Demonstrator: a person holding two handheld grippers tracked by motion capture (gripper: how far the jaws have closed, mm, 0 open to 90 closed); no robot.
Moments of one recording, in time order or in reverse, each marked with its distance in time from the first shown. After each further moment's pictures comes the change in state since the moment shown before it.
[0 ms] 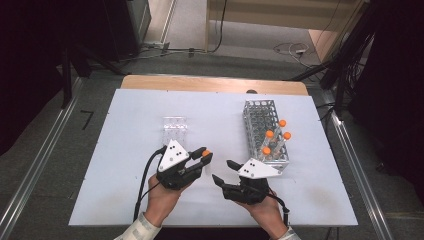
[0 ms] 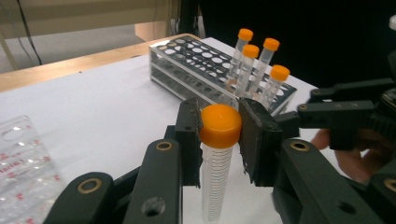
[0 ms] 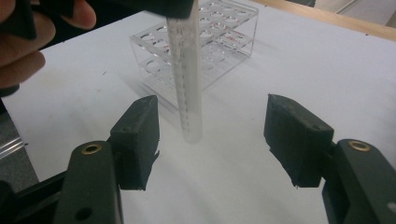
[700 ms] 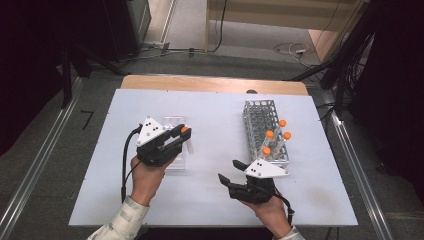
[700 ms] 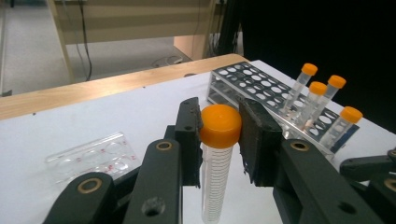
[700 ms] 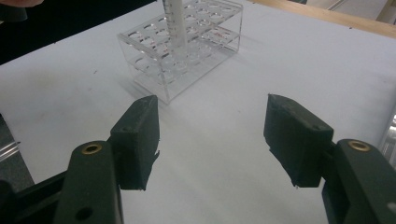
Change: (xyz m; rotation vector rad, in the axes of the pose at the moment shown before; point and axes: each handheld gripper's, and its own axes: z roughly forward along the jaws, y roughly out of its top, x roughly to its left) left arm 0.050 0.024 -0.014 -0.050 0.142 -0.065; right arm -0.009 -0.004 -0.007 0.002 -0.014 0.022
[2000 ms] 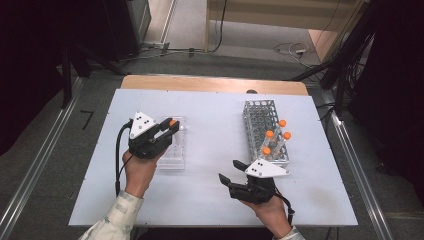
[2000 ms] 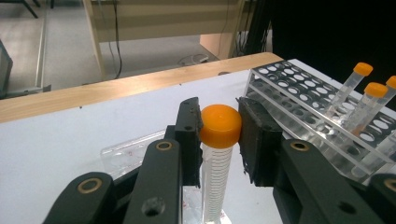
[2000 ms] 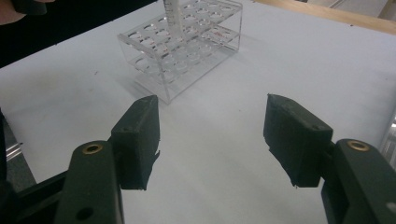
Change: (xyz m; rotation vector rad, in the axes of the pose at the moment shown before) left arm 0.025 -0.003 0.004 0.010 0.107 0.005; right arm -0.001 -0.001 -0.001 0.000 0.003 0.010
